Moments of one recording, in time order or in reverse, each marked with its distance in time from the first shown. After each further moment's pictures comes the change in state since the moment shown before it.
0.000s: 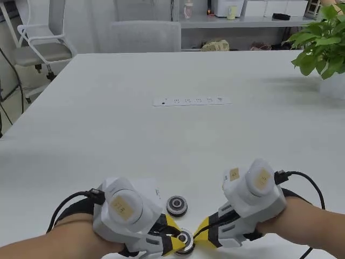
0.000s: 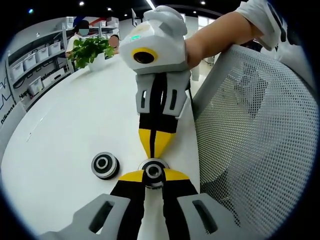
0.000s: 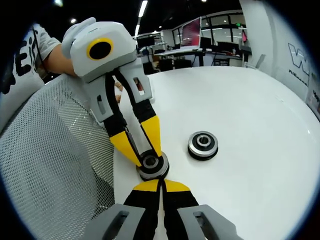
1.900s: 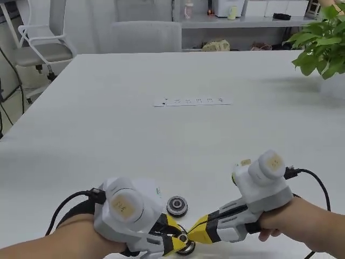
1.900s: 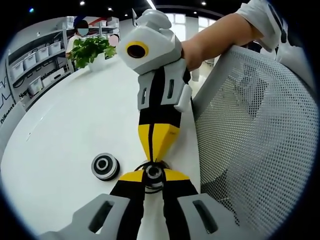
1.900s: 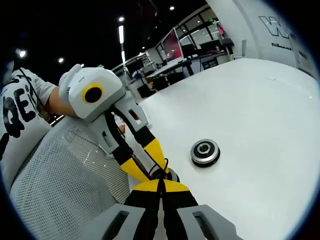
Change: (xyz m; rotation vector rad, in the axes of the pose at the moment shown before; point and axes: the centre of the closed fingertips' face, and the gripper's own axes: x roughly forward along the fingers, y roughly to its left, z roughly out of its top) left arm 0.000 0.001 0.003 0.003 -0.004 -0.007; right arm -0.011 0.010 0.025 0.221 -0.185 0.105
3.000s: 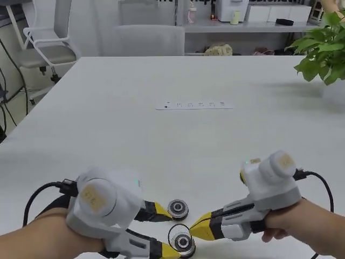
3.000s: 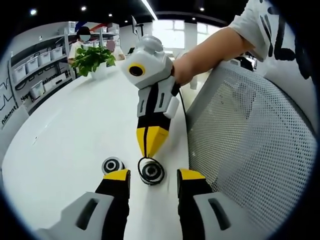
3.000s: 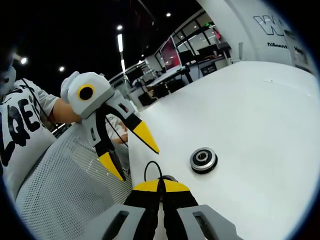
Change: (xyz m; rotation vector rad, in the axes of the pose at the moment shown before) left arm -0.046 -0.002 0.017 -0.016 -0.067 0.009; right arm -0.008 0.003 0.016 0.029 -0.072 0.013
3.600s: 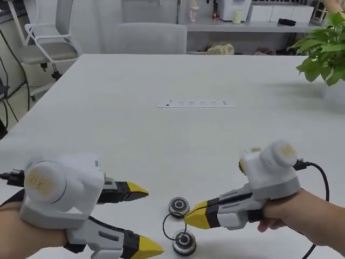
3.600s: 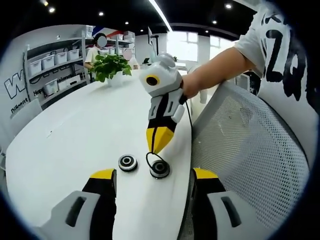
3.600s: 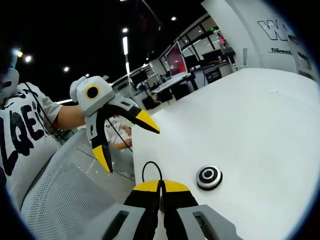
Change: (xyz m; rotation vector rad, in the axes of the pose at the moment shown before) left arm -0.045 0.012 -0.001 -0.086 -0.088 0.086; right arm 0.006 0.010 0.027 -0.033 -0.031 0.026
